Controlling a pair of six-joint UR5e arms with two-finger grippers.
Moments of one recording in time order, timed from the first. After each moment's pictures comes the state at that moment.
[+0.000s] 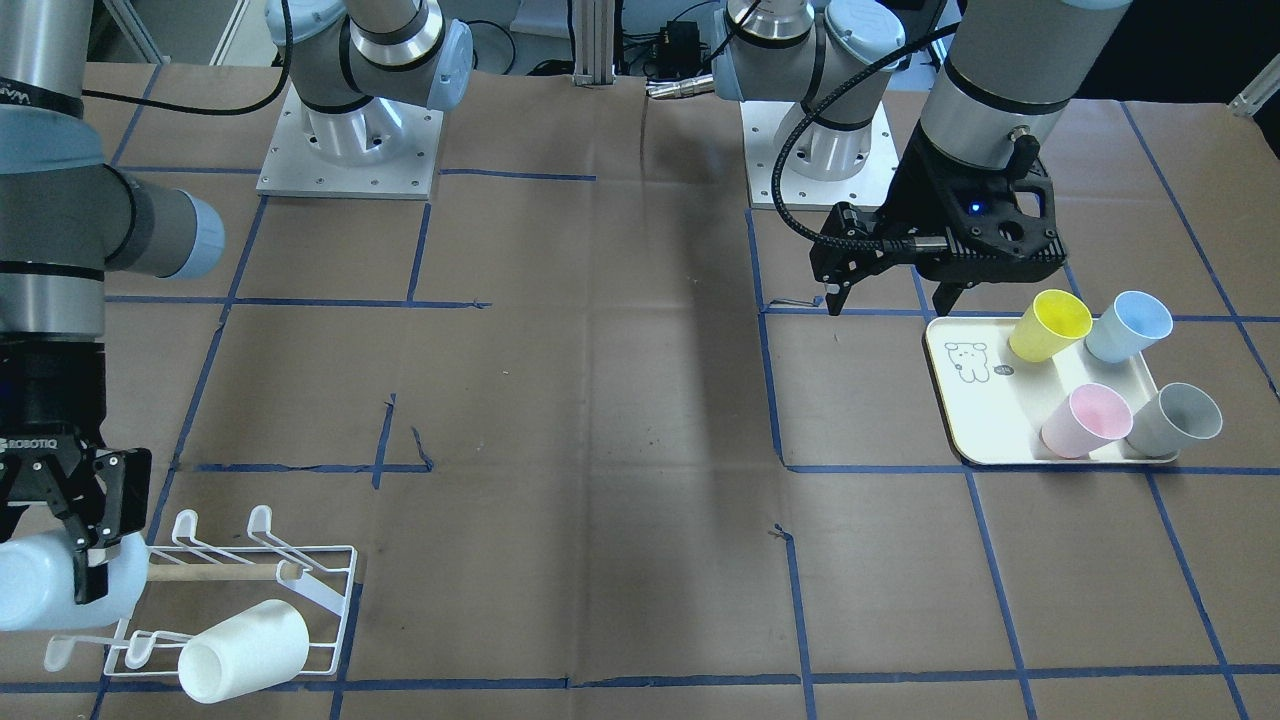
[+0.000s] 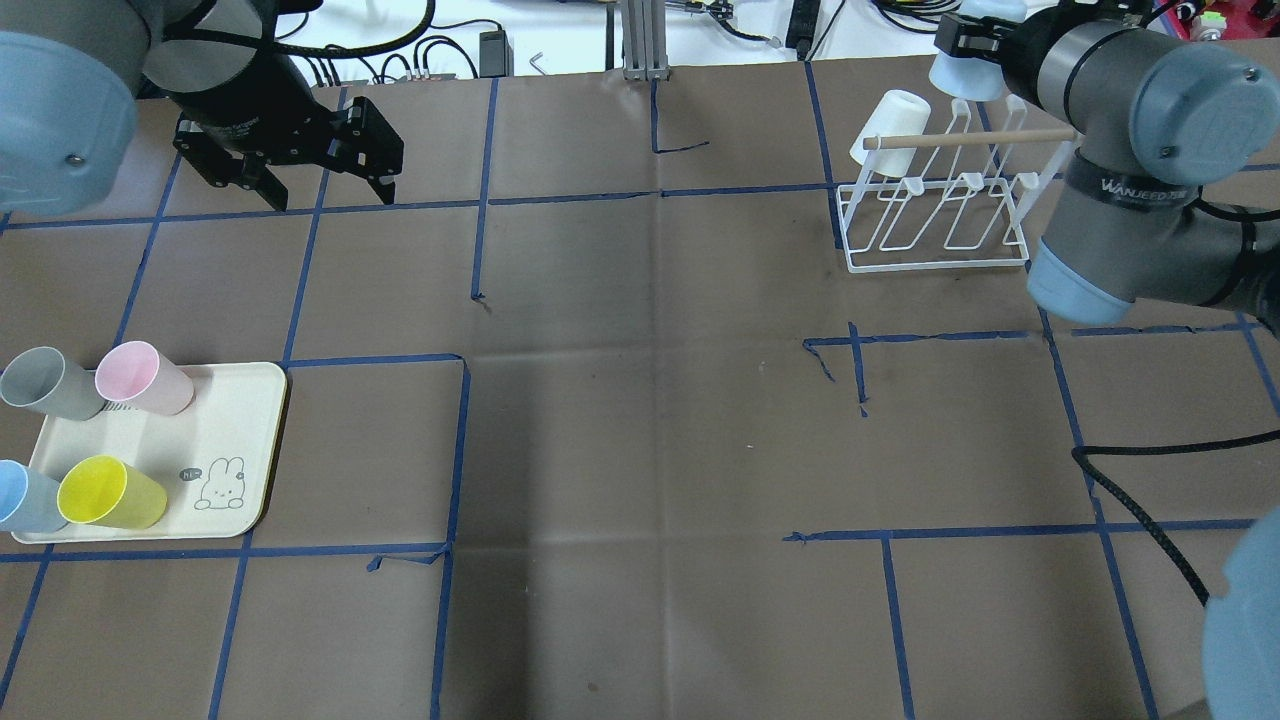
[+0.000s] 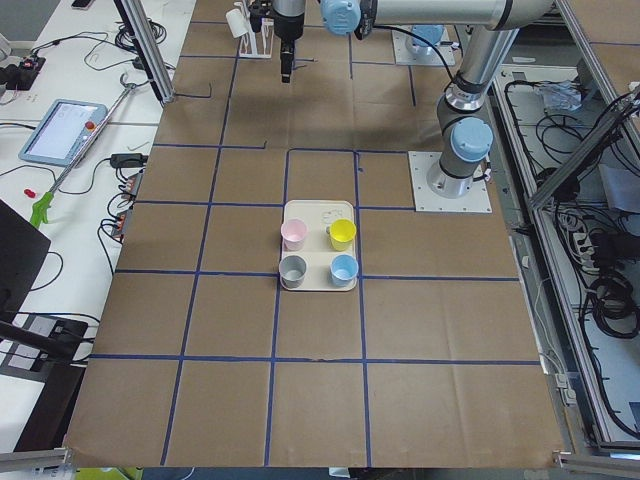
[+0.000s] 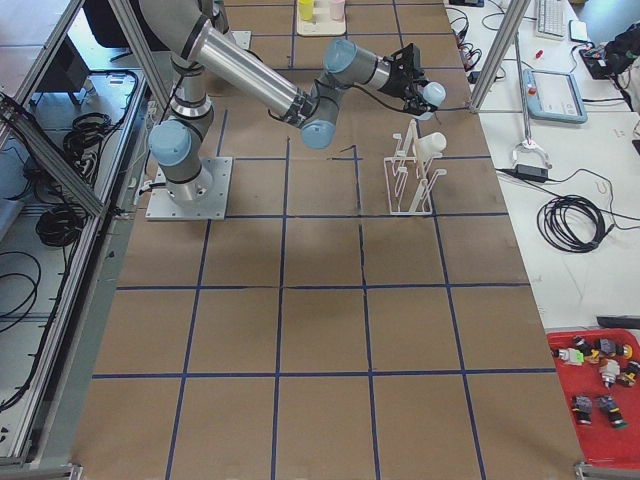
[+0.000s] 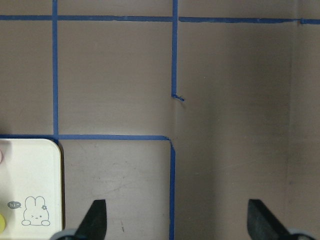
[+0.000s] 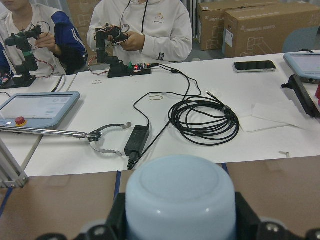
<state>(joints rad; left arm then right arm) -1.56 -1.62 -1.55 -1.45 1.58 0.01 1.29 -1.22 1.86 -3.24 -1.31 -0.08</state>
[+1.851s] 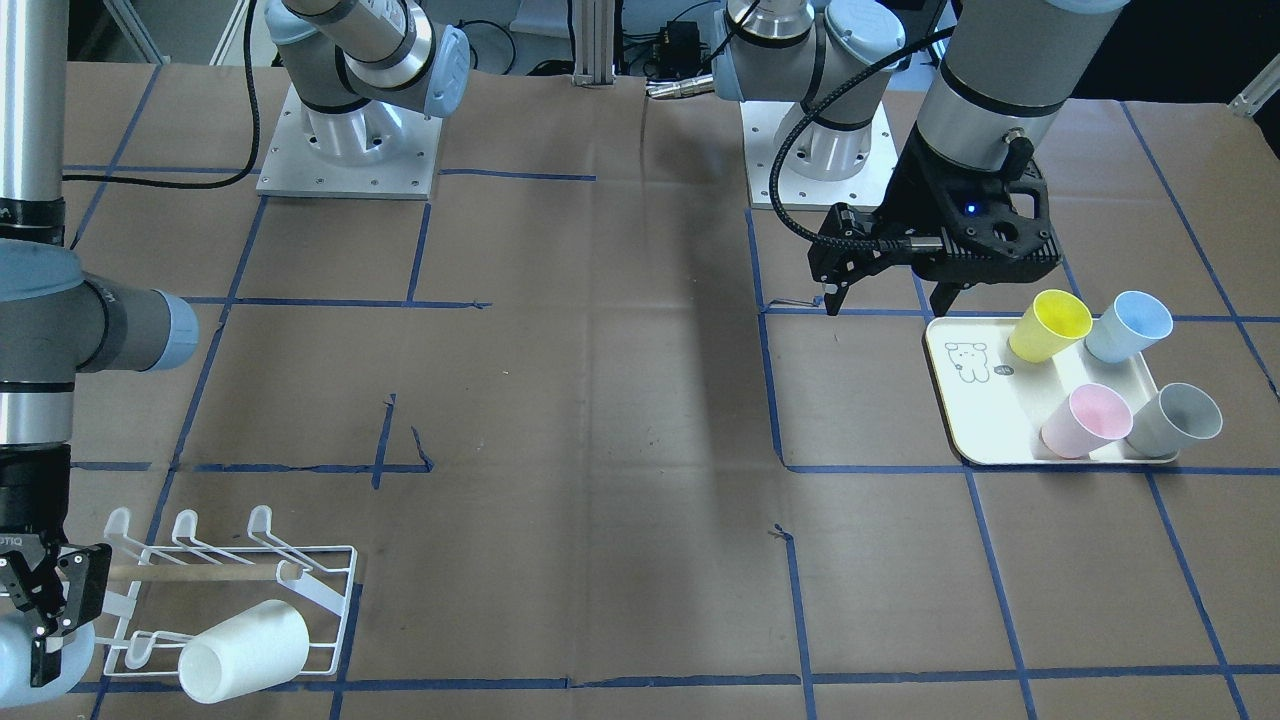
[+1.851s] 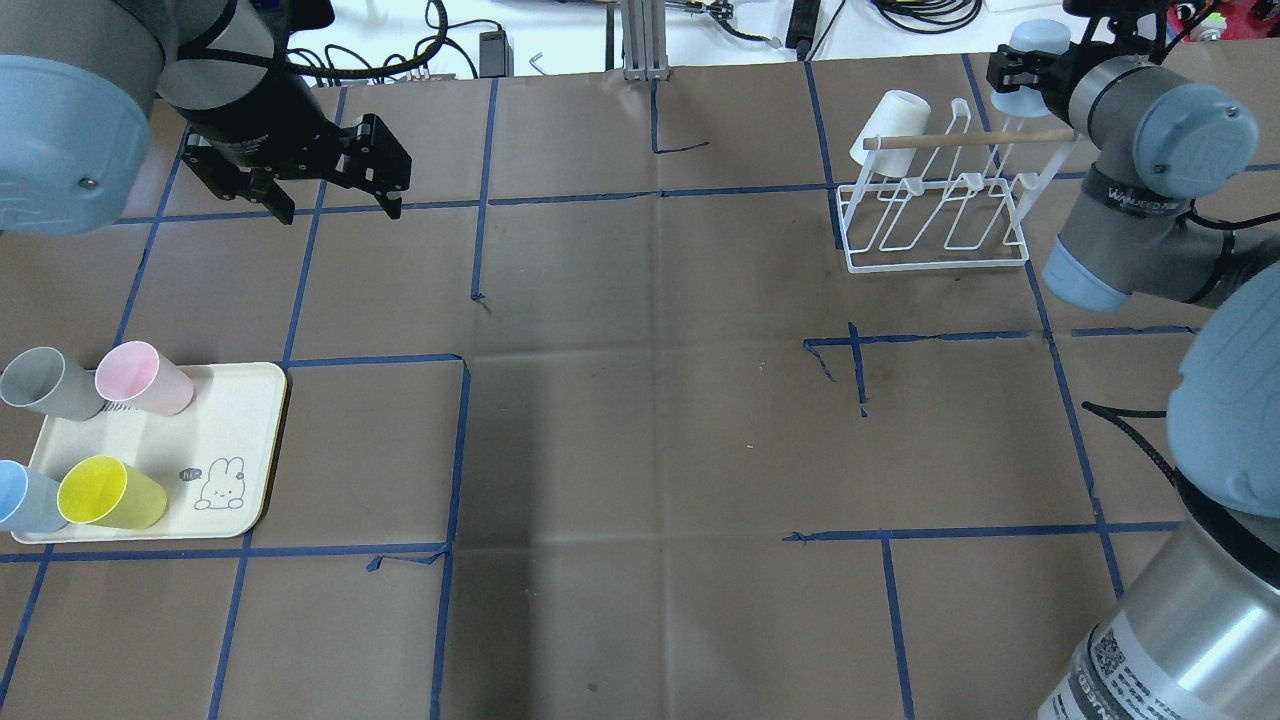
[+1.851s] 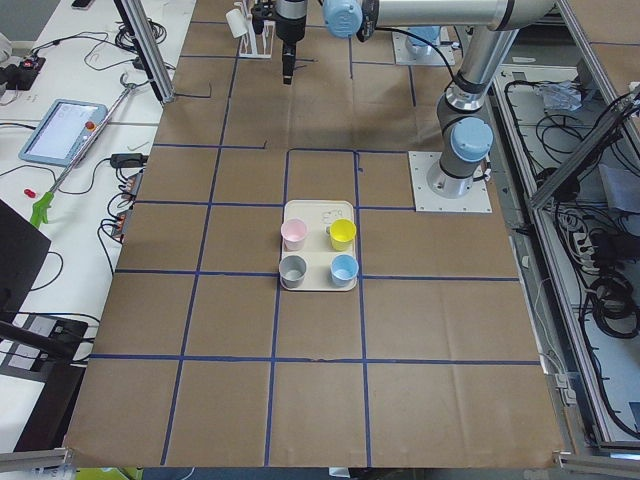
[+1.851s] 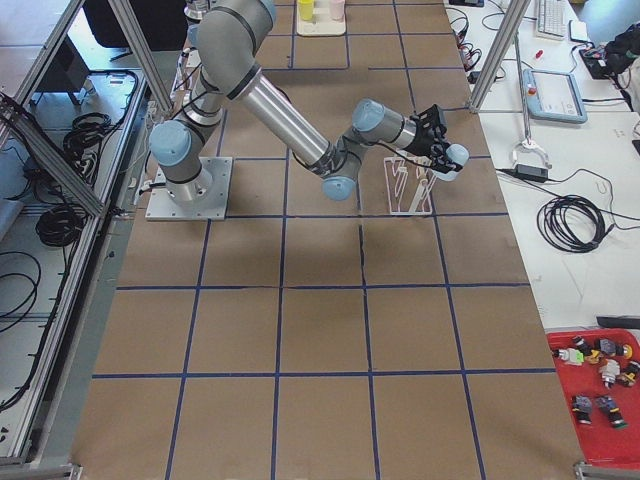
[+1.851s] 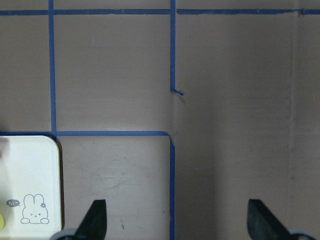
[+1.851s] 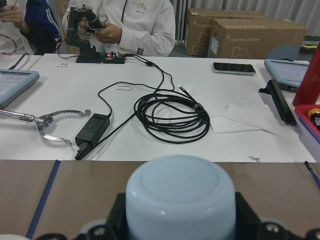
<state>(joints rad) -1.55 -1.61 -1.57 -1.44 1.57 0.02 1.24 -1.01 1.79 -3.41 -1.31 -0.19</state>
